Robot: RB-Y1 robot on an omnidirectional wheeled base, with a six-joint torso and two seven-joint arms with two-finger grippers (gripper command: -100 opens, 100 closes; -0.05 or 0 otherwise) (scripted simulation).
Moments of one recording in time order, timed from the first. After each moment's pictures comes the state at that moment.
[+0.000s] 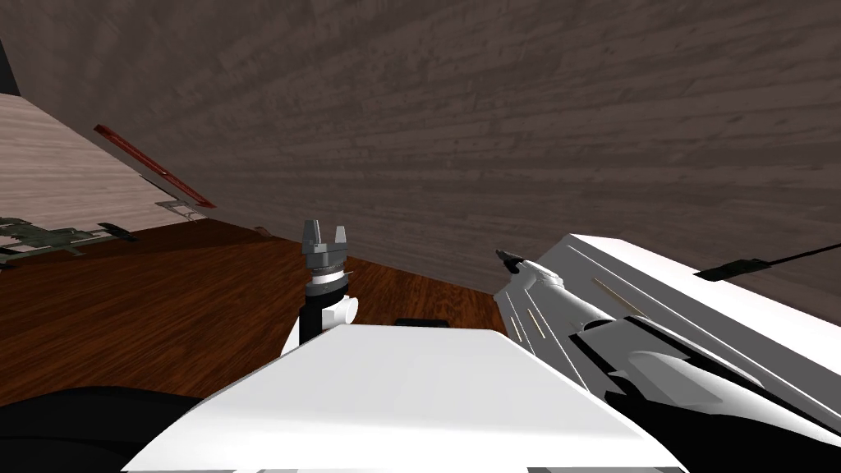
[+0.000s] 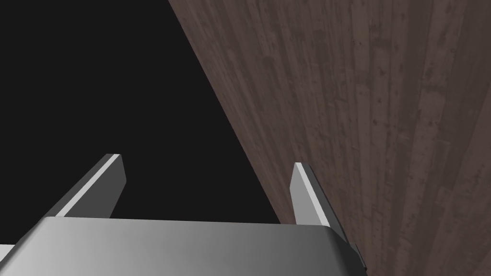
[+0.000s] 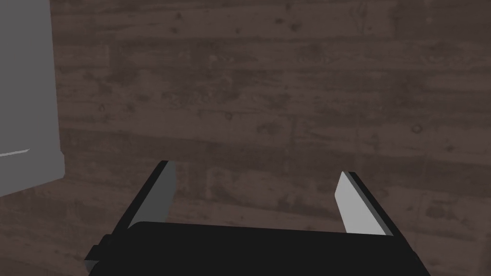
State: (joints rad) left arm 0.46 0.02 0.06 -2.34 -0.01 -0.58 -0.01; right arm -0.34 -0.90 0.37 -0.94 0.36 0.29 0.03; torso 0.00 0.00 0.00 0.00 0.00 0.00
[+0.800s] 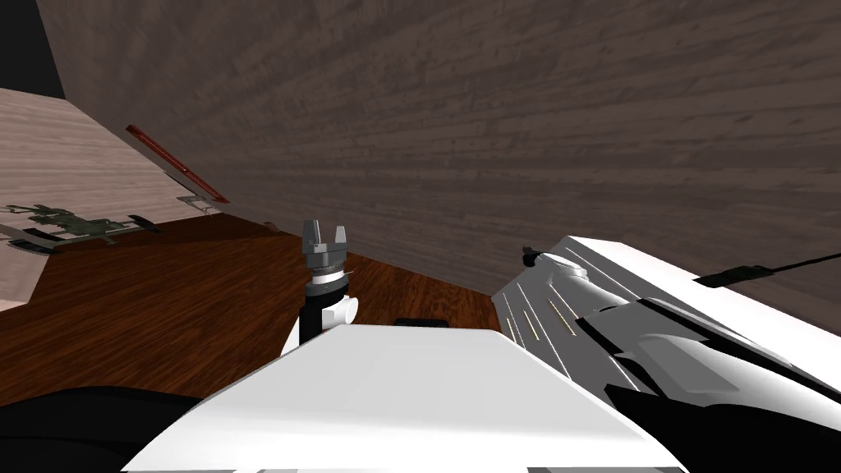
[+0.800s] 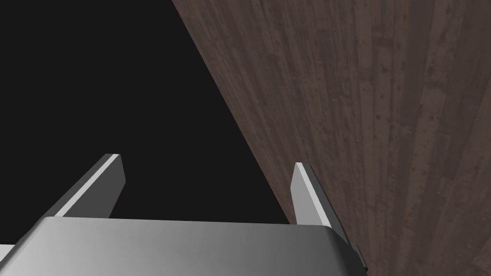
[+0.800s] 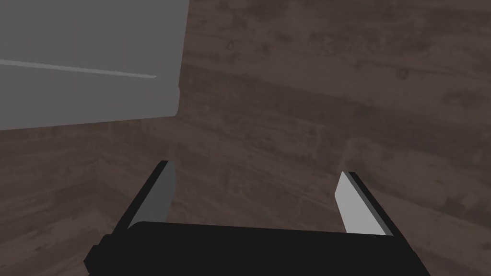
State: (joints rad) left arm 0.46 0.02 0.06 -2.34 -0.01 -0.58 -0.01; right arm -0.47 -1.01 0.43 -0.71 0.43 0.41 -0.06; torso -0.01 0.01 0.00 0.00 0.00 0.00
